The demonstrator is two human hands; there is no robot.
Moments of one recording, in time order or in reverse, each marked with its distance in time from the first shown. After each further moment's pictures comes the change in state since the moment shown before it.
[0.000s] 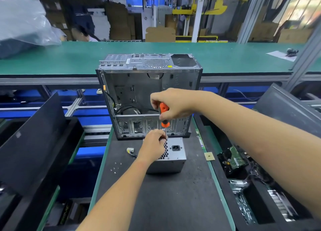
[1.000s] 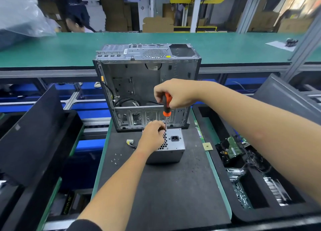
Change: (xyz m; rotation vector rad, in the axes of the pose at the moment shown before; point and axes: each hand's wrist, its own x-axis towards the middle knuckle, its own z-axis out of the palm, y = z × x) left_hand -0.001 0.001 0.001 0.023 0.010 -0.014; right_hand -0.008 0.005 -0.001 0.088 0.003 0.046
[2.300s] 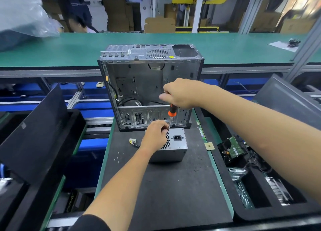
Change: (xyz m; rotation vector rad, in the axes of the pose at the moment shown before) left_hand 0.000 -0.001 0.001 0.004 0.001 0.024; right_hand 0.001 -0.002 0.011 -0.245 0.120 0.208
